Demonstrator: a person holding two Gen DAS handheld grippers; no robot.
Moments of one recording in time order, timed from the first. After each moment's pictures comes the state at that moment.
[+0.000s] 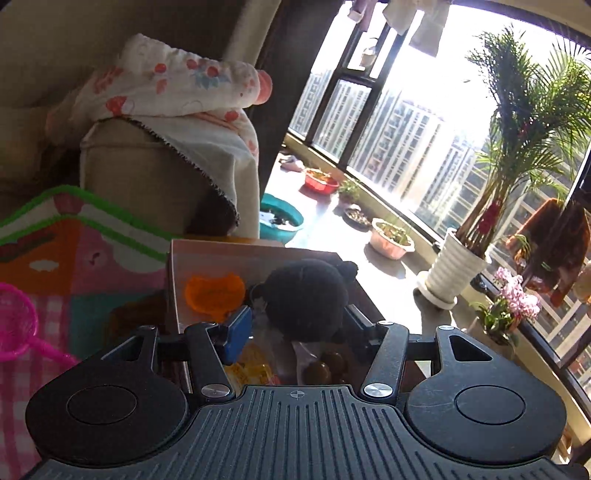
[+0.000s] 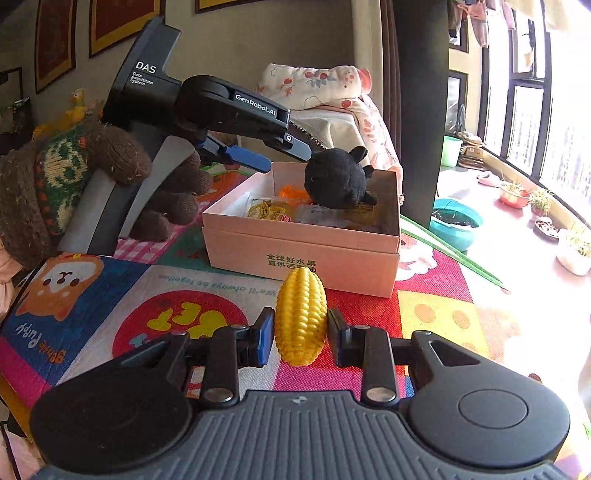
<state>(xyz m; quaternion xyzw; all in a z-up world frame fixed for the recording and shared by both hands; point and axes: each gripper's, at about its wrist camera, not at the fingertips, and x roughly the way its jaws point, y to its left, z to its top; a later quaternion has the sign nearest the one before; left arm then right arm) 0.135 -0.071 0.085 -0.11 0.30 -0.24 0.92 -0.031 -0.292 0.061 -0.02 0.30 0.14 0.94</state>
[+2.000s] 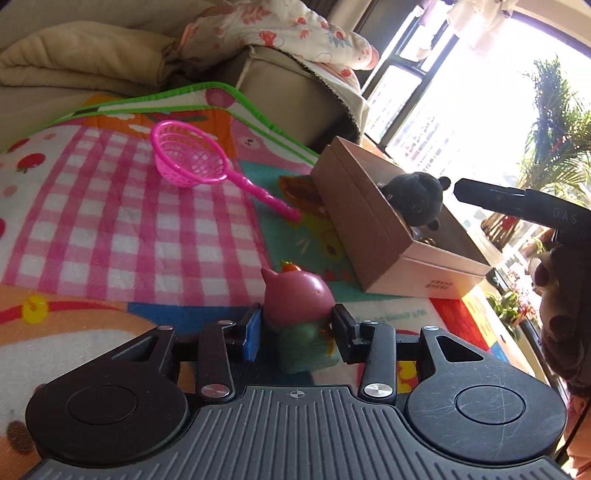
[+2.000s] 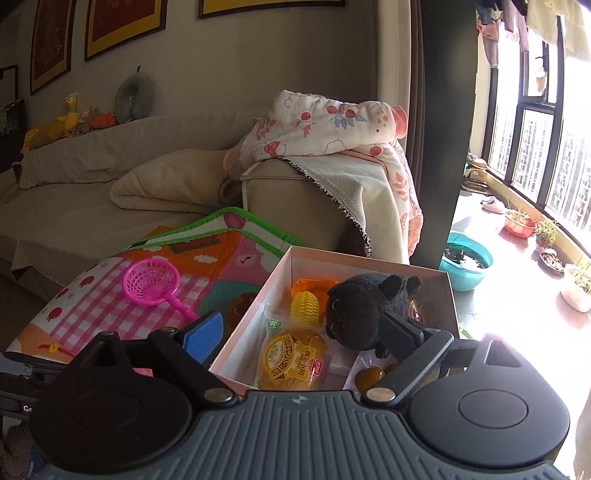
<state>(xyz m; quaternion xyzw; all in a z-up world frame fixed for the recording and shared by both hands) 0.037 0.091 0.017 -0.16 0.37 -0.18 0.90 0.090 -0.199 0.122 -0.04 0.28 0.15 0.95</state>
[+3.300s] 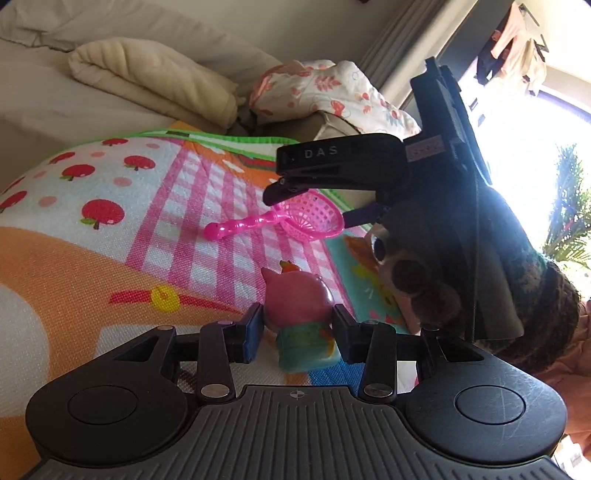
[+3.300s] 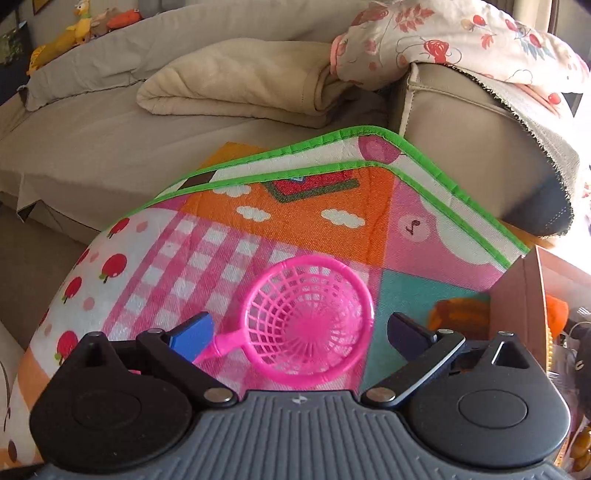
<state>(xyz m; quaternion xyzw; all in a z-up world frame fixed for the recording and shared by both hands) 0.013 0.156 -0.001 -0.25 0.29 -0.13 0.92 0.220 0.016 0.059 -0.09 0.44 0.17 0.88</state>
